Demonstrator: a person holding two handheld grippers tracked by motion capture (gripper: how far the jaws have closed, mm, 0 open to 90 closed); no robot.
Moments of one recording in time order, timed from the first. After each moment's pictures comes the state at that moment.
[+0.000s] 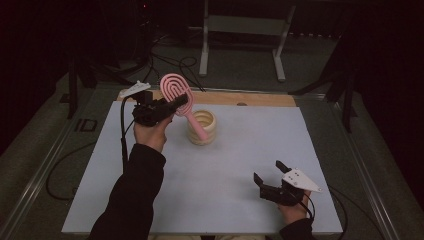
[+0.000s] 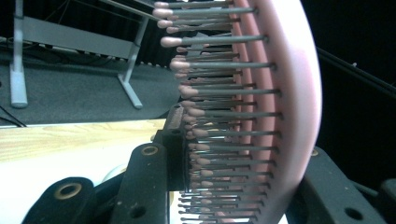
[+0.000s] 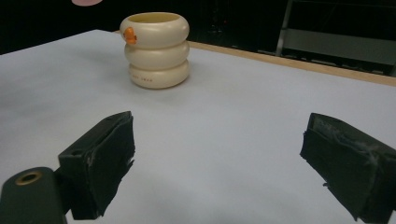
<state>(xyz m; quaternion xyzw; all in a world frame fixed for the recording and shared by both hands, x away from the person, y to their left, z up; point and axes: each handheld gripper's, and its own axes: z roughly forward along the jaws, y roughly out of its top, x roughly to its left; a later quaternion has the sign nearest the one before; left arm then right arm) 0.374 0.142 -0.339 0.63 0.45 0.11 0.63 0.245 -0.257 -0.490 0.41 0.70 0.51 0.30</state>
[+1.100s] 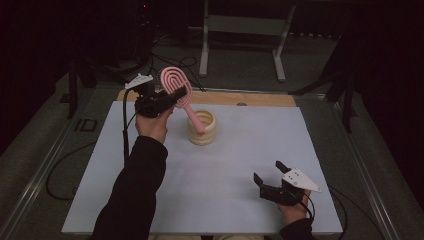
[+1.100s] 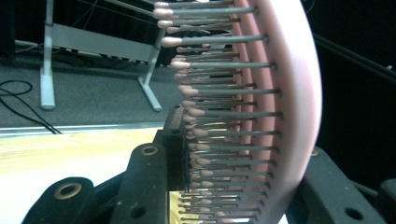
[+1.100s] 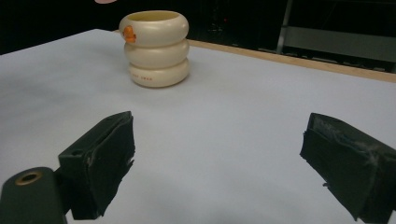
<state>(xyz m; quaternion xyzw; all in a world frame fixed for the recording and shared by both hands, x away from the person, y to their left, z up) 0.398 0.140 -0.339 0.63 0.47 0.14 0.61 0.245 -0.257 -0.491 0.41 0.70 0.50 0.29</state>
